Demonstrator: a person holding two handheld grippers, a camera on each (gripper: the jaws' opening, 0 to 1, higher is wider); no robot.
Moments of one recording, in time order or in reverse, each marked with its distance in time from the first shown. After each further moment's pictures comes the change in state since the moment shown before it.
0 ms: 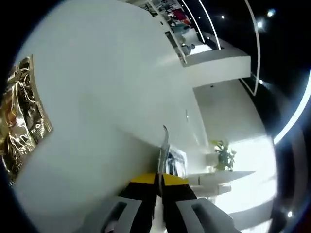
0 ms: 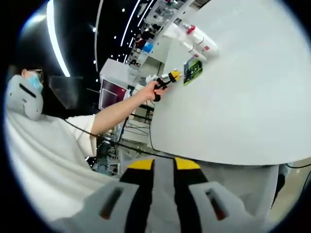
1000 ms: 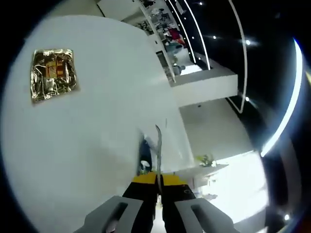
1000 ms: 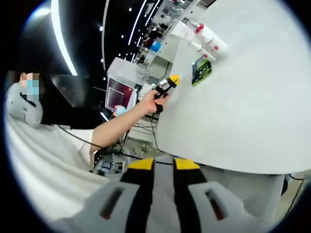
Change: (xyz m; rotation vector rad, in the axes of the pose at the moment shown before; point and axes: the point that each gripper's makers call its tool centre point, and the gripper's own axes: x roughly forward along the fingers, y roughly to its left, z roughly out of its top) left arm -0.032 -0.025 -0.021 -0.051 -0.197 -0.128; right arm 0.007 0.007 0.001 -0.024 0.019 0.056
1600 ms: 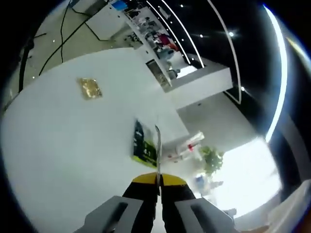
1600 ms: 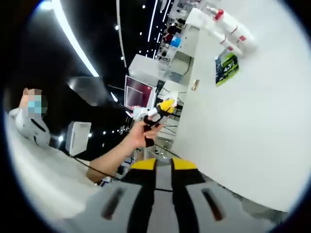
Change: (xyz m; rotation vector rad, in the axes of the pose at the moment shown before) left arm -0.129 -0.039 -0.057 0.165 -0.031 0.057; right arm 0.045 0.011 0.024 -0.010 0.032 0.217
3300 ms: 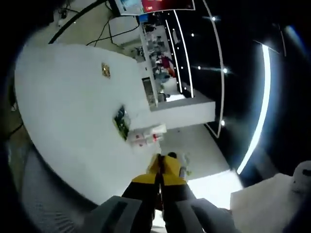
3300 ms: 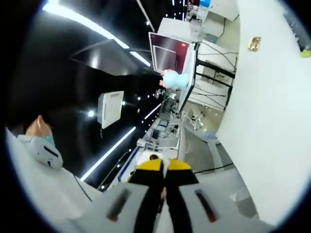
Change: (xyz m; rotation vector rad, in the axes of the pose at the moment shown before) left arm -0.145 -0.066 -0.121 -0.305 -0.288 -0.147; right arm 0.181 0.078 -0.016 0.004 0.377 0.409
